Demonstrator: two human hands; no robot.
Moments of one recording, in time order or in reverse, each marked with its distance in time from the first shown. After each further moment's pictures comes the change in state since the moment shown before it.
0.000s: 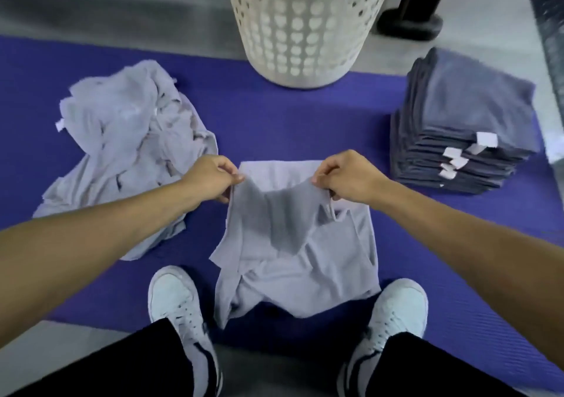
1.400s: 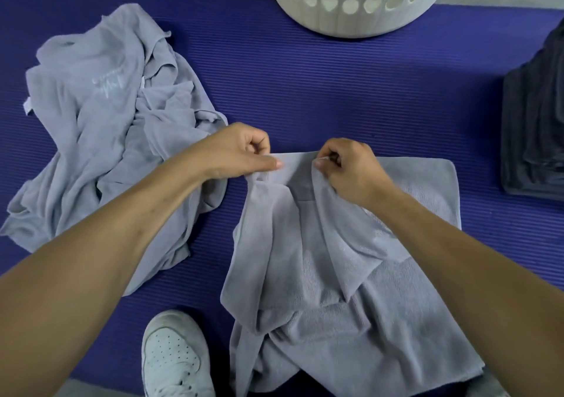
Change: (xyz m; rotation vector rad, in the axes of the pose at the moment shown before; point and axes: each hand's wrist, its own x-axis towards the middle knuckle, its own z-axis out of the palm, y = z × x) left_hand 0.139 -0.017 -0.009 0.268 -0.347 0.231; right_hand 0.170 0.048 0.104 -0.003 0.097 -0.223
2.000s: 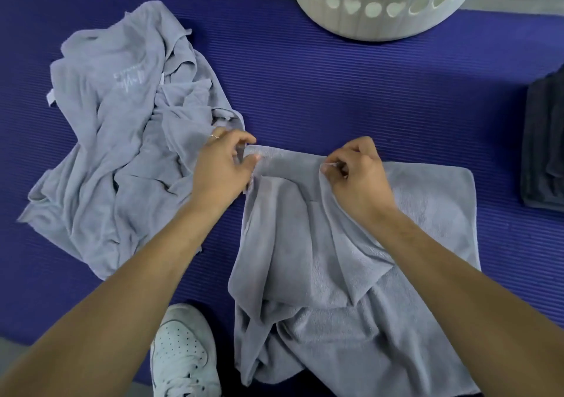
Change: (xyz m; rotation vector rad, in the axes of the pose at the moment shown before) left_hand -0.010 -0.055 0.035 0.114 0.747 0.008; right_hand -0.012 -0.007 0.025 0.006 0.217 -0.023
